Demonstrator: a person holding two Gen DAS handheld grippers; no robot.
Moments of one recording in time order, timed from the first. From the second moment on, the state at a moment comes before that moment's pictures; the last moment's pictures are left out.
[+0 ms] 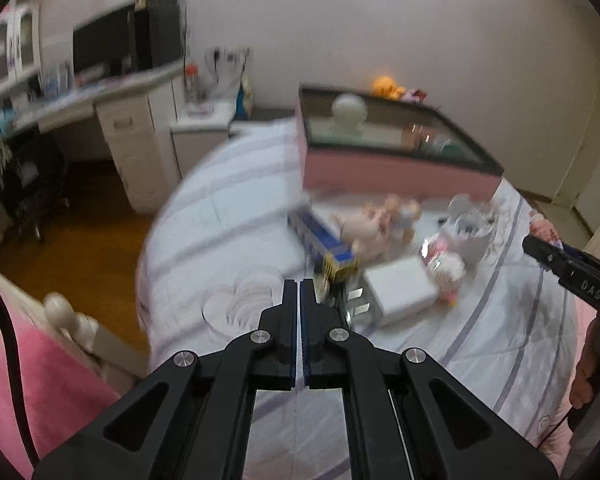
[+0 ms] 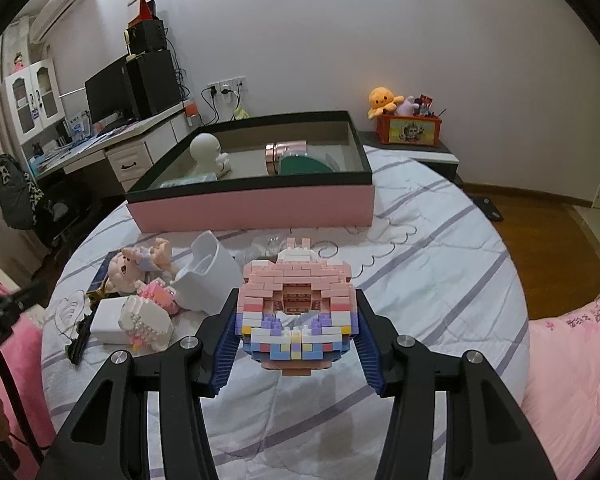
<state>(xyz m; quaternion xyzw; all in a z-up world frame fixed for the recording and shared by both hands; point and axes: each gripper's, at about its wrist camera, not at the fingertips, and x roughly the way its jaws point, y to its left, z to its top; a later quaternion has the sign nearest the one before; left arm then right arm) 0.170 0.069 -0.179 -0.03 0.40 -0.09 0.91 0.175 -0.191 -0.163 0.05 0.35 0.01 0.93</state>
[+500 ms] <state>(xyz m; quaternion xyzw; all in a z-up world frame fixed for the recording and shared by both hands) 0.182 0.035 -0.214 0.02 0.42 -0.05 0.91 0.177 -0.190 -0.167 0.05 0.37 0.01 0.93</state>
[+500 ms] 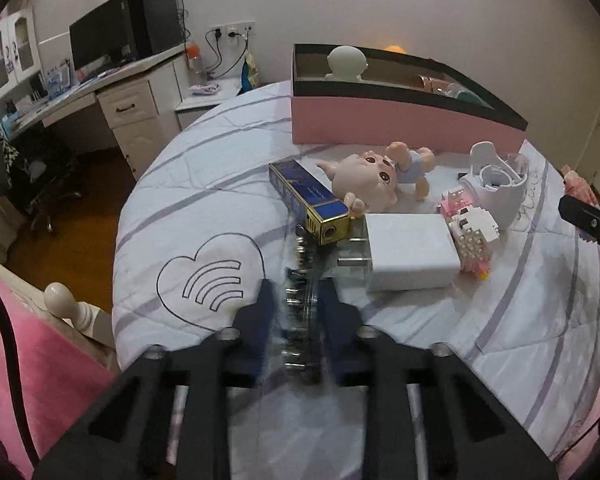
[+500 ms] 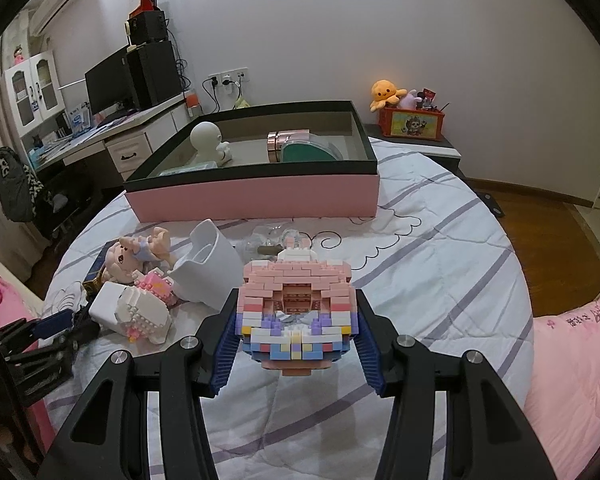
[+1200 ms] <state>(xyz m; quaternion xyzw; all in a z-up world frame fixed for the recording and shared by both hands) 0.159 0.048 -0.200 -0.02 0.42 -0.11 0.90 0.175 -0.181 -0.148 0.04 0.34 0.03 0.94</state>
